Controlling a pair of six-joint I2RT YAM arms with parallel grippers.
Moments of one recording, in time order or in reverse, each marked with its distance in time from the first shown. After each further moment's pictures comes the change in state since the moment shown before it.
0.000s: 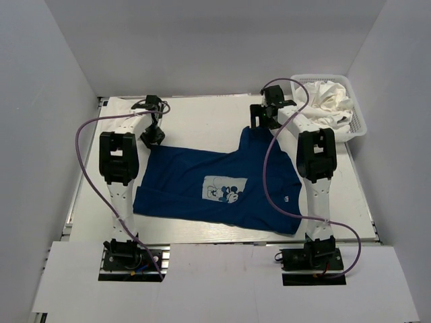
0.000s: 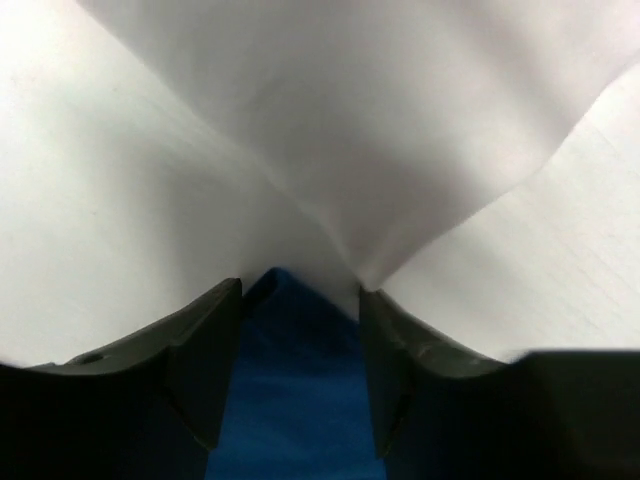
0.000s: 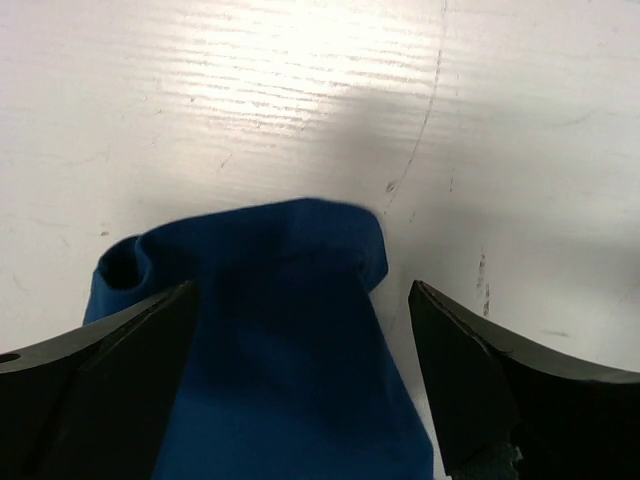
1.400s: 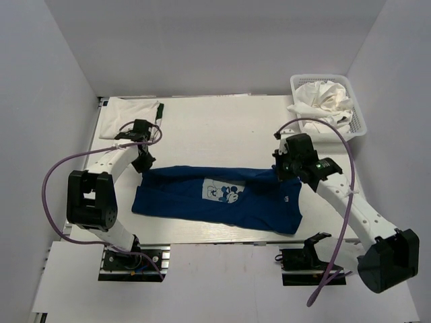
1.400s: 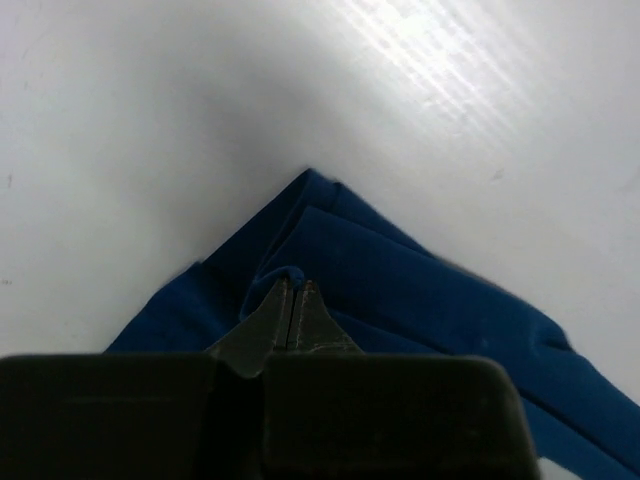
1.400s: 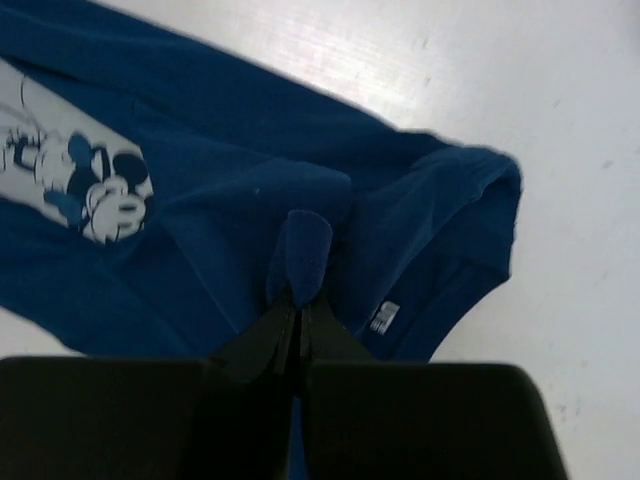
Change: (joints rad) left arm -0.024 -0.641 -0.675 0.110 -0.010 0.002; right arm 0.156 -1.181 -1.009 -0.041 0.001 -0.048
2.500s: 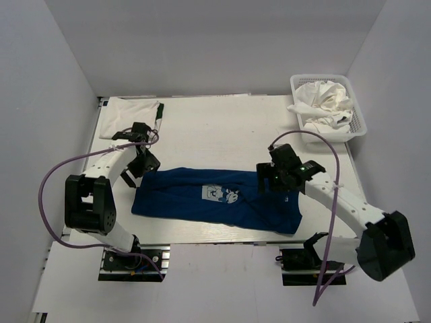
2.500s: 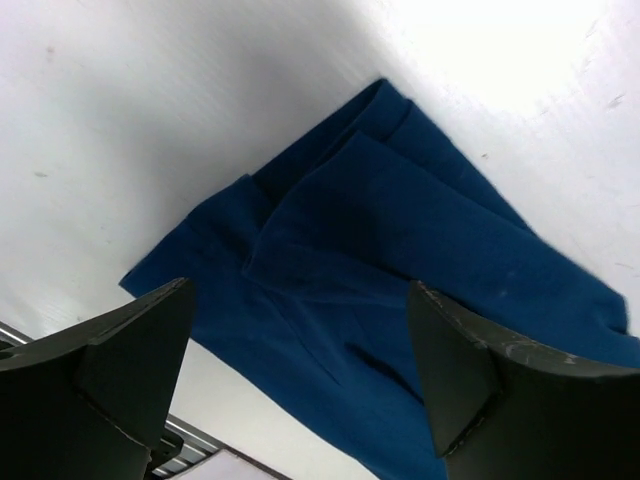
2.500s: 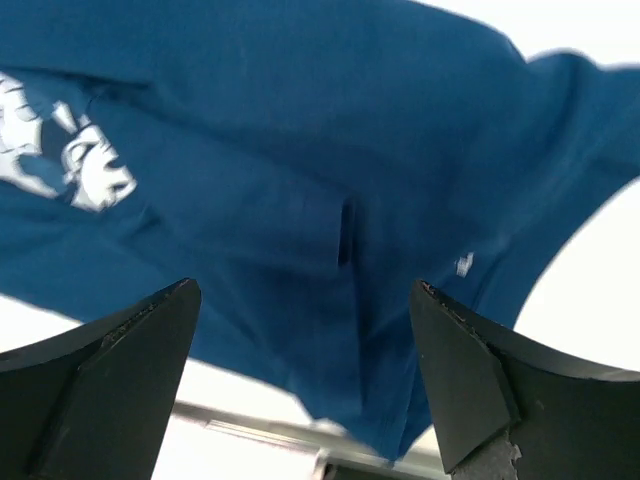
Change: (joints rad) left arm 0.004 -0.047 -0.005 -0.215 0.028 -0.111; right arm 0.142 0.051 -0.087 -0.095 0.062 0.307
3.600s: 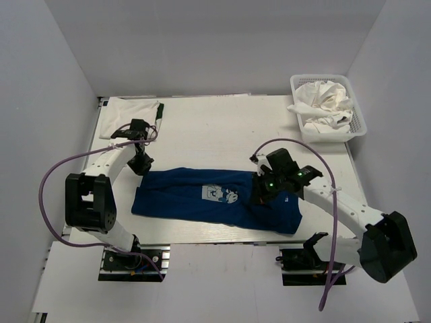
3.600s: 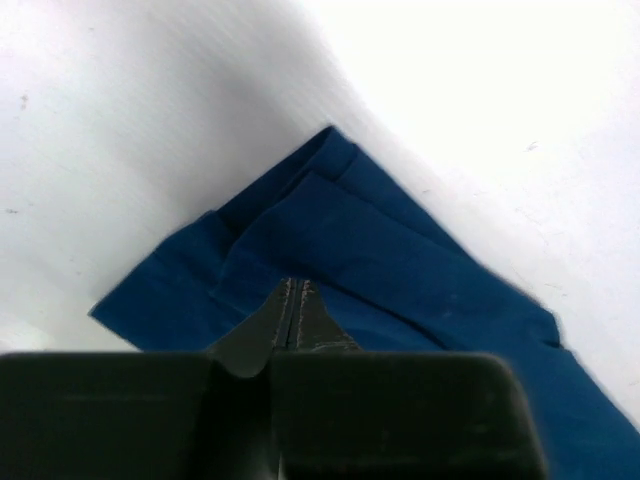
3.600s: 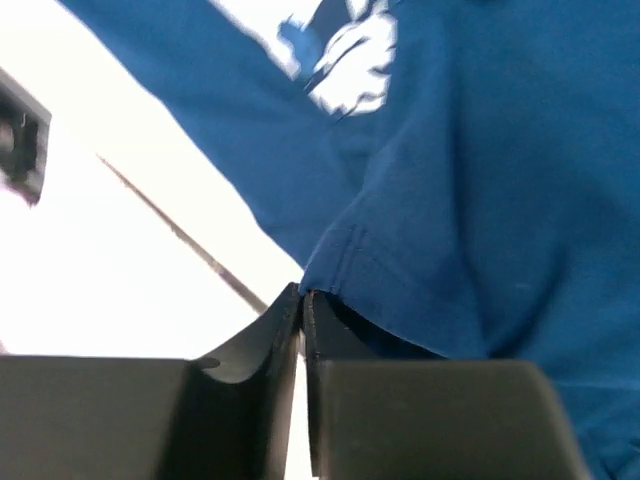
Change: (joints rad) left arm 0.010 0.023 0.019 0.079 0.013 0.001; right arm 0.042 -0.013 -0.056 0.114 -0.466 -0.118
